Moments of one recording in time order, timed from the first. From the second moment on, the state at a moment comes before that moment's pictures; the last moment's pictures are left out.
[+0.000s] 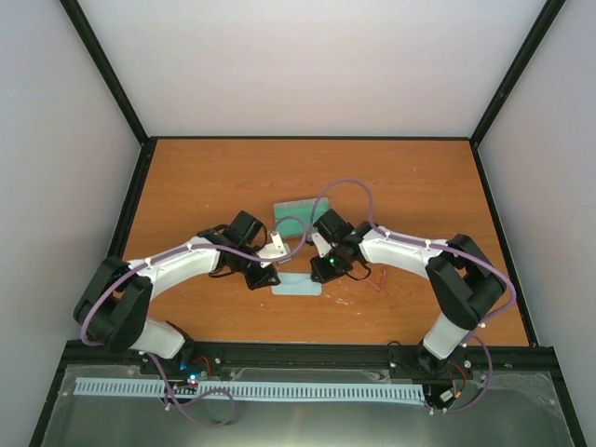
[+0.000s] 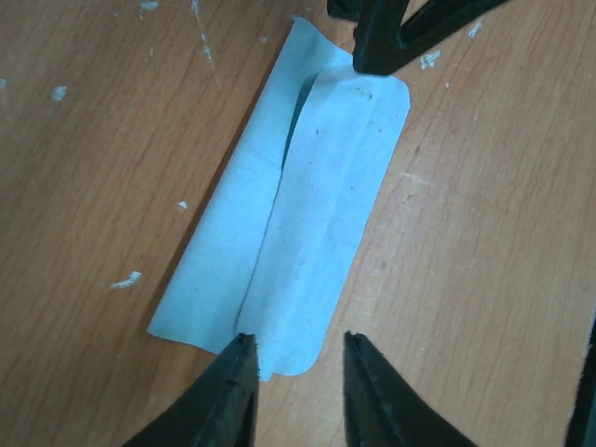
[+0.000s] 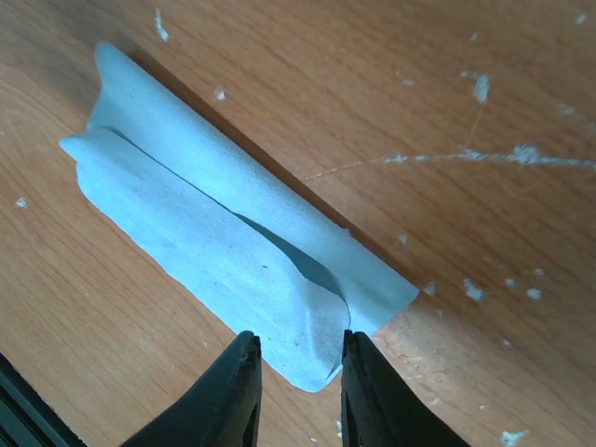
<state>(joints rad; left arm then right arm) -0.59 1.44 0.78 -0.55 0.47 0.46 0.76 1.68 0.99 -0.57 -0.33 0.26</state>
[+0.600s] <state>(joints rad) -0.59 1.52 0.81 -0.49 0.33 0.40 0.76 1.71 1.03 -0.57 -0.26 0.31</state>
